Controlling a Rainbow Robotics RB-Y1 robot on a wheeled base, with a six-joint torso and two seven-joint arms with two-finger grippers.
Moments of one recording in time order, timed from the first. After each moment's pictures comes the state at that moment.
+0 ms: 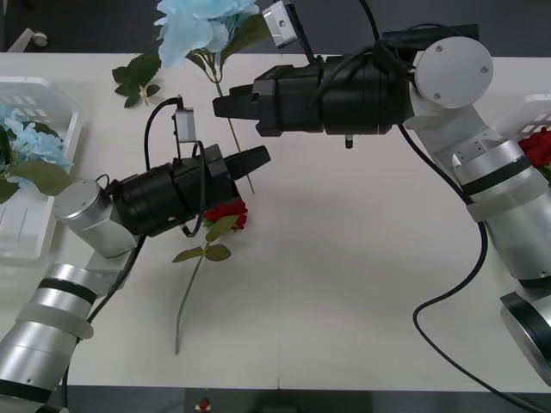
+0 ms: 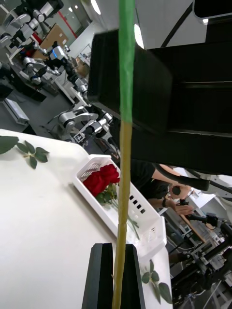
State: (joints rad) right arm -0.74 -0.38 0.29 -1.51 -1.62 1.01 2.10; left arm -0.36 0.27 -0.10 -1.31 2.10 1.06 -2.73
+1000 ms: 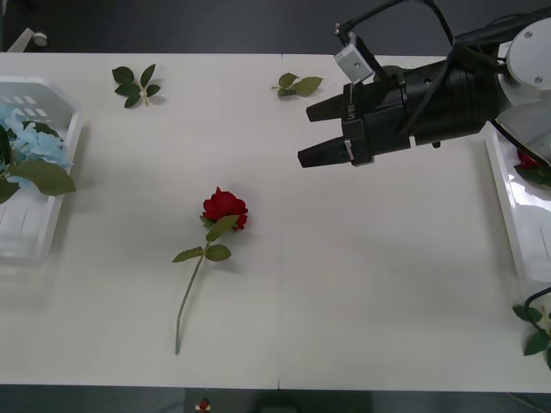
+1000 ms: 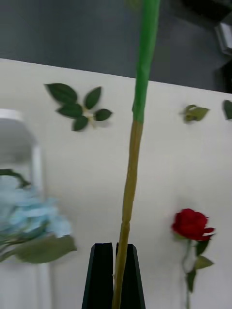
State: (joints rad) right arm -0.74 -0.75 0.41 -1.52 -1.87 1.13 2.47; left arm -0.36 1.07 0.38 -1.33 1.59 1.32 -1.92
